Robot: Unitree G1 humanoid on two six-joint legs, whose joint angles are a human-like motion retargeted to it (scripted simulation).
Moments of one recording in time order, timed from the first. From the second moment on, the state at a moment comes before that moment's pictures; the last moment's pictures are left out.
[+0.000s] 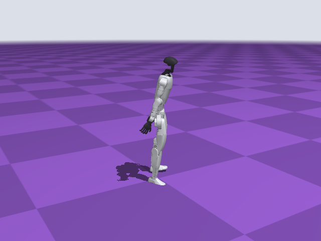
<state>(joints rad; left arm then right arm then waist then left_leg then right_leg) 0.01 0.05 0.25 1.65 -0.19 -0.02 0.17 0.04 -0.18 -0.20 1.59 -0.70 0.16 -0.04 -0.19 -0.01 0.13 -0.07 0.01 0.30 0.06 -0.16 -0.03 -0.01 -0.23 -0.51 0.01 0.00 0.13</state>
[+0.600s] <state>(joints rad) -0.43 0.22 0.07 1.17 -0.14 0.05 0.06 -0.34 -0.26 -0.03 0.96 -0.75 0.01 0.16 -0.19 0.01 0.22 -0.81 0.12 0.25 1.03 -0.50 -0.05 -0.76 -0.40 -0.33 1.03 -0.47 0.03</state>
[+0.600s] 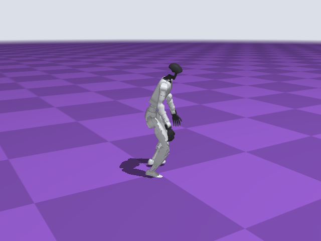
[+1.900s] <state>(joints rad) -0.03 0.06 0.31 1.61 -0.06 0.08 0.03 0.02 -0.20 -0.24 1.39 -0.71 0.13 0.13 -0.18 0.02 0.04 -0.04 0.02 0.30 0.01 -0.12 -0.04 0.00 -0.21 -0.51 0.00 0.00 0.12</state>
